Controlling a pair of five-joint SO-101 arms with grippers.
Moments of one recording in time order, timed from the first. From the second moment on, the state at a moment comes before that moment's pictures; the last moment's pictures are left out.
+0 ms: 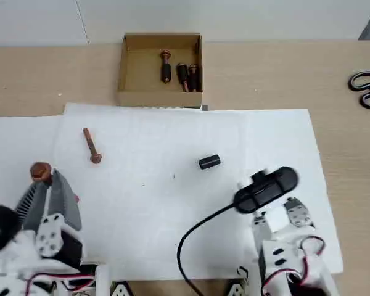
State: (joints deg) left arm -6.4 -94.0 32.0 83.9 19.5; right arm -0.4 -101.5 58.5 88.4 28.2
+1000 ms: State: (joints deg) left arm 18.9 -103.2 85.5 41.4 31.7; right arm -42.5 -102.7 87.0 58.1 8.0
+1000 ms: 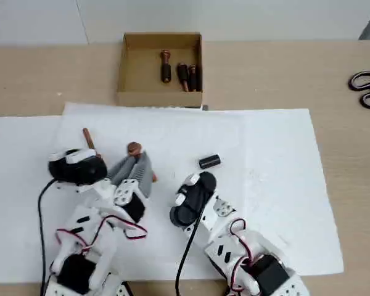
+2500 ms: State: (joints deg) left arm 28.7 -103.2 87.8 36.9 35.3; right arm -40.0 -102.7 89.0 51.6 8.0
